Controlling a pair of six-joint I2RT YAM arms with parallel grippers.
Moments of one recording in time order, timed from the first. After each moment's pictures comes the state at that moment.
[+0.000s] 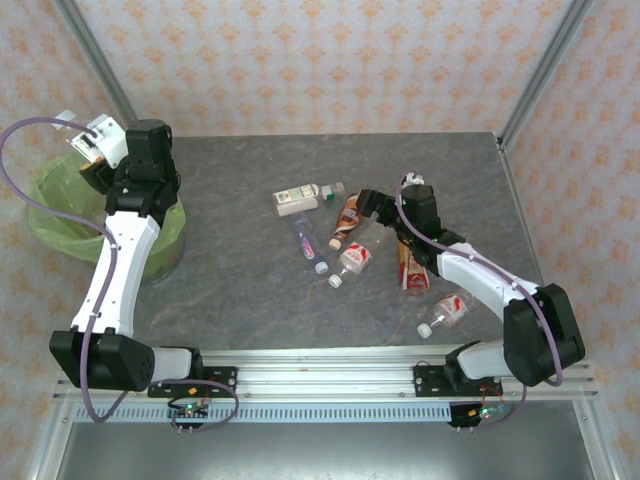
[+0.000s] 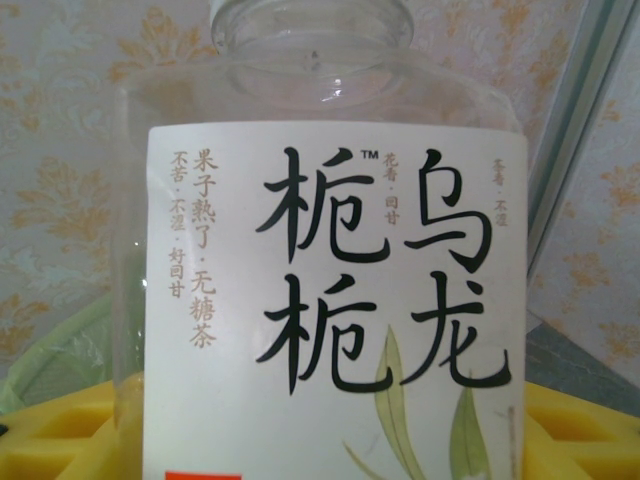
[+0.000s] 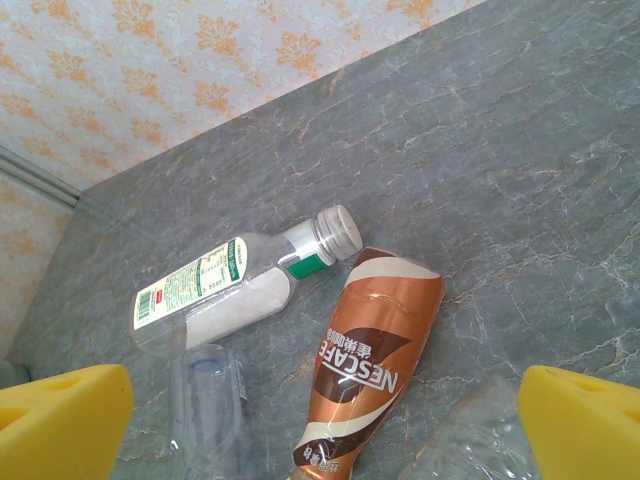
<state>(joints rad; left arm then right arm) 0.03 1.31 1.41 -0.55 -1.04 -0.37 0.41 1.35 0.81 0.10 -0.01 0.61</state>
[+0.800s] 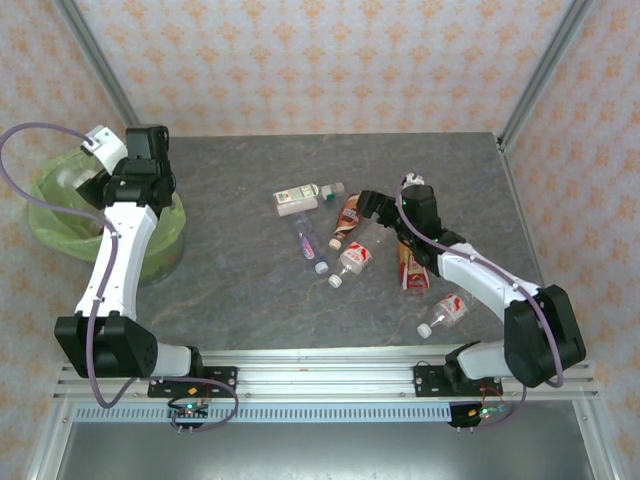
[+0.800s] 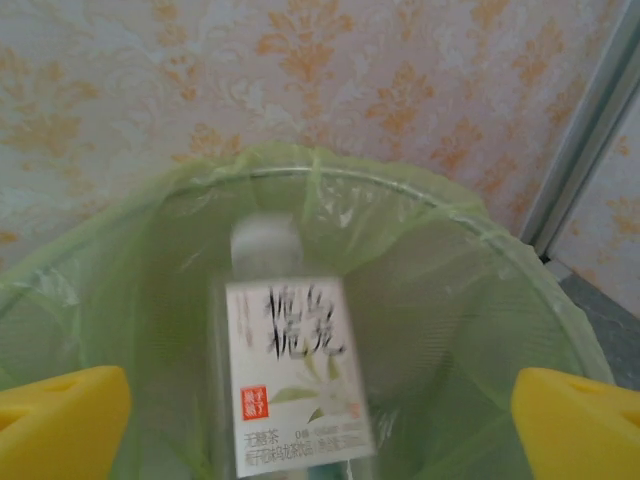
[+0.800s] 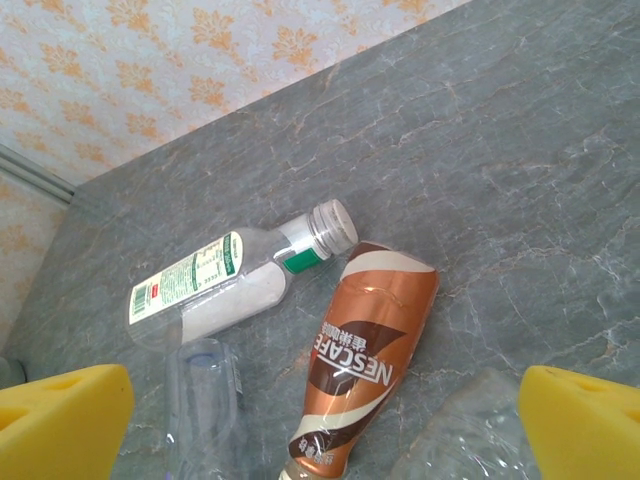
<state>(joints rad) 0.09 1.37 1.43 -0.71 -0.95 -0.52 0.41 1.34 0.81 0.06 0.00 0.60</state>
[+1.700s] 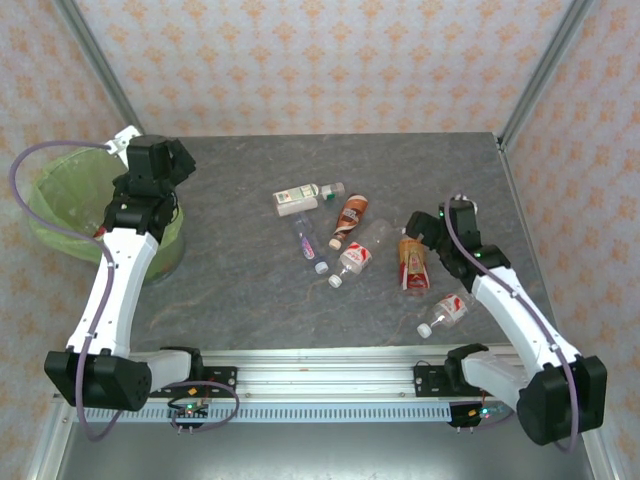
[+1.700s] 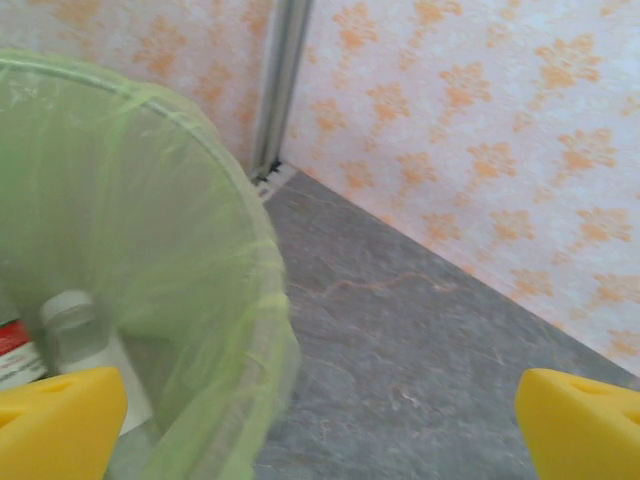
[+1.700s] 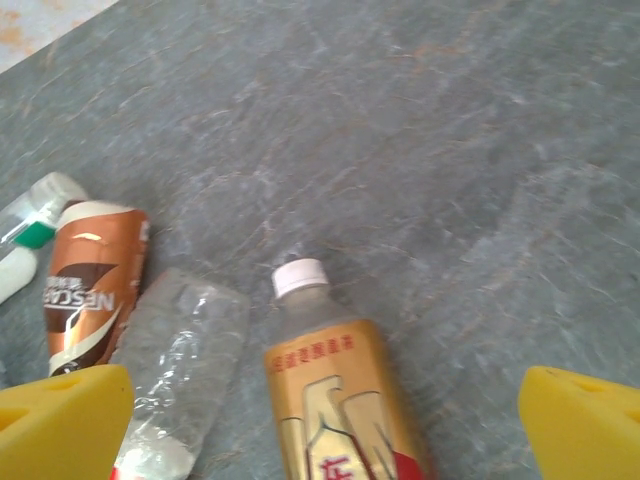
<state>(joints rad) 0.00 1.20 1.30 -0.59 -0.44 -0.51 0.21 1.02 0.78 -0.52 0.16 0.59</state>
